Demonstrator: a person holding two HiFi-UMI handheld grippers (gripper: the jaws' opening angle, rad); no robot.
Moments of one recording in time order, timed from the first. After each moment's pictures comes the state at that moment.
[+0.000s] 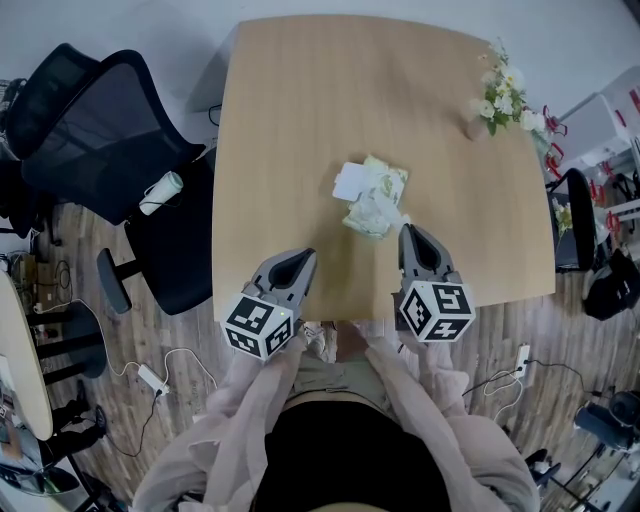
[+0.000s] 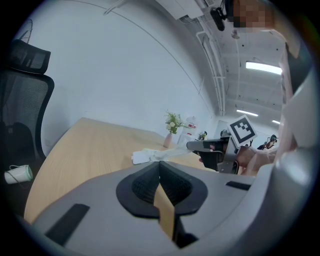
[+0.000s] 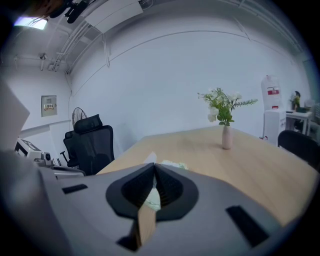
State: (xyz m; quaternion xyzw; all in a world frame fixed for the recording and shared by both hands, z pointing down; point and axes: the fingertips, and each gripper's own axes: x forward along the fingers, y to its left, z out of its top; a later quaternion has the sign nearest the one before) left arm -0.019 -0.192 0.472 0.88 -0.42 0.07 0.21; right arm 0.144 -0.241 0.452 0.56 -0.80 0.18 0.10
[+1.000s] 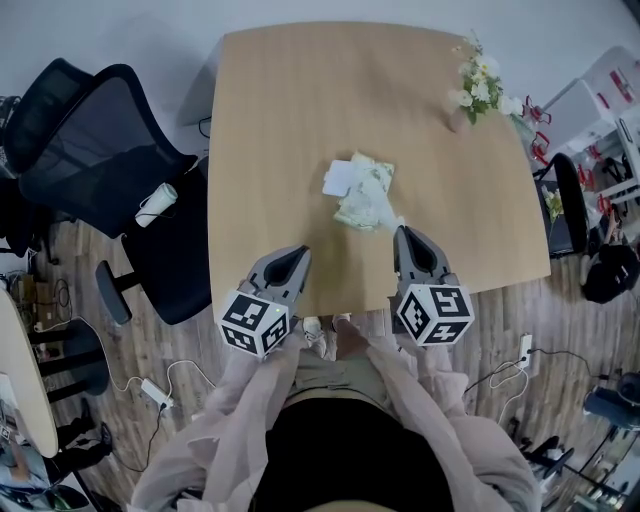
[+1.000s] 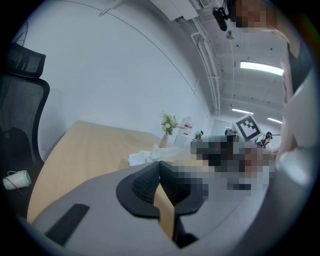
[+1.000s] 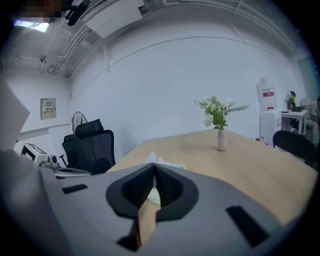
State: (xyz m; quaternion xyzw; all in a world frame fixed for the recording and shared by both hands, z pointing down) left arm -0.017 -0.182 0.462 0.89 -0.40 0.07 0.20; right arm 0.147 -0.210 0.433 0.57 -0.80 0.18 0.08
